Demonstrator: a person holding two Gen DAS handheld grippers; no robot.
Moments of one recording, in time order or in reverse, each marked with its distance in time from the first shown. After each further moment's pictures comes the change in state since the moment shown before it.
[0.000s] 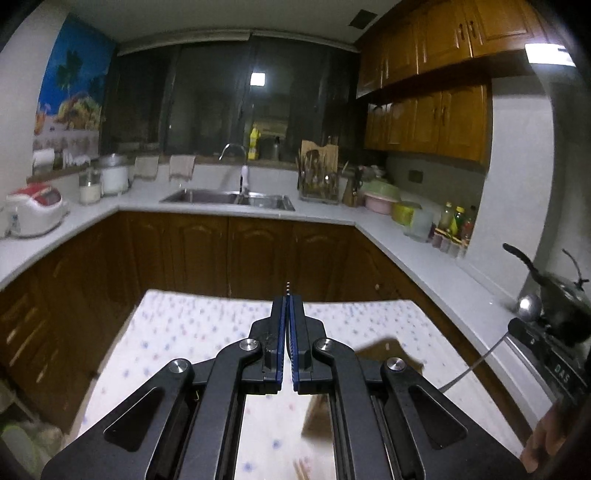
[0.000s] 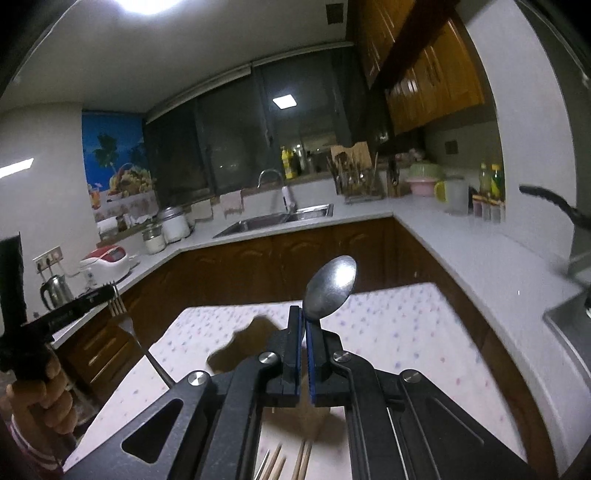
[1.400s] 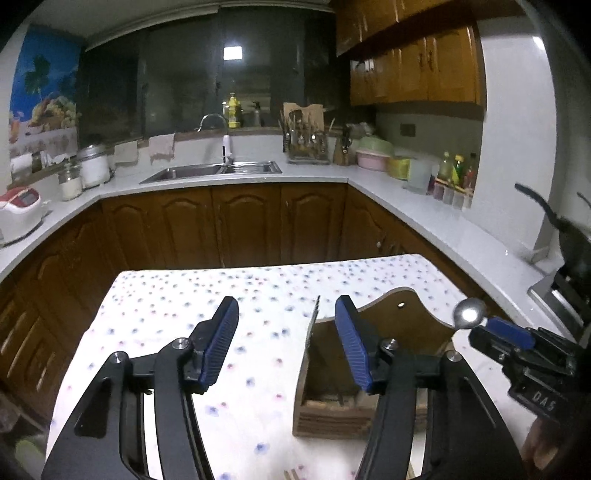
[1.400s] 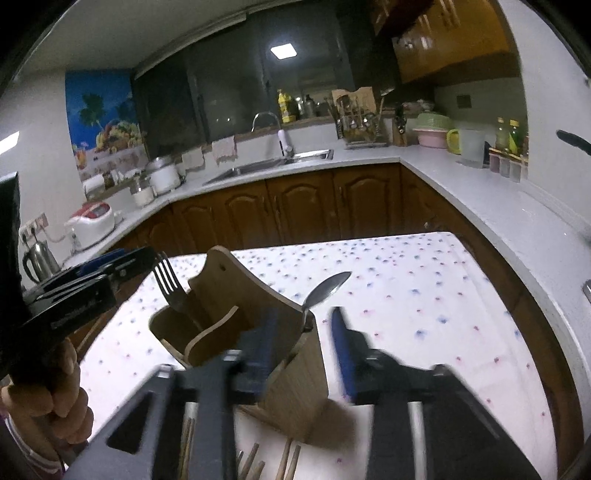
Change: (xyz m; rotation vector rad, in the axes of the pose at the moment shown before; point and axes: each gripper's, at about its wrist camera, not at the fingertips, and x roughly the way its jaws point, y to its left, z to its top) left arm 0.064 -0.029 -0.049 0.075 0.119 -0.015; right arm 0.090 -0.019 -0.047 0.001 0.197 0.006
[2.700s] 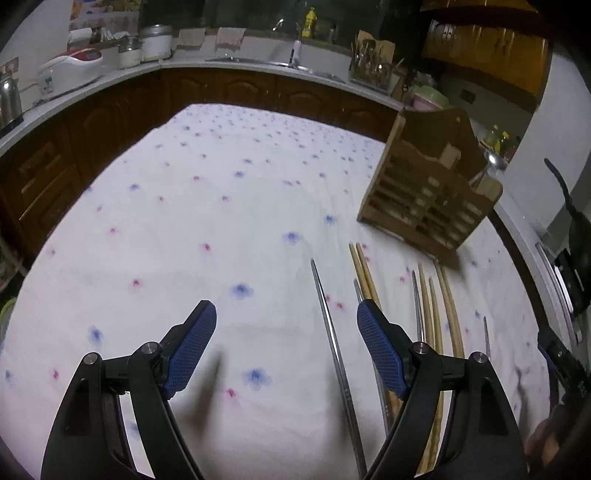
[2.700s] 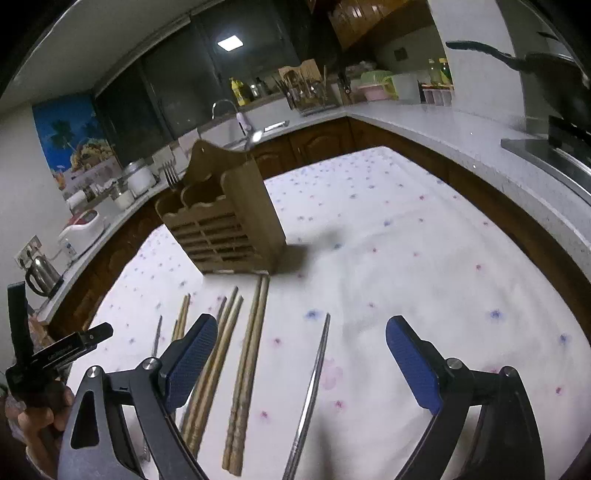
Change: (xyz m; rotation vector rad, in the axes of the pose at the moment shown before) left arm -0.079 0.059 -0.183 -0.267 0.339 0.071; right arm -0.105 -0.027 -0.146 0.194 0.087 -0.073
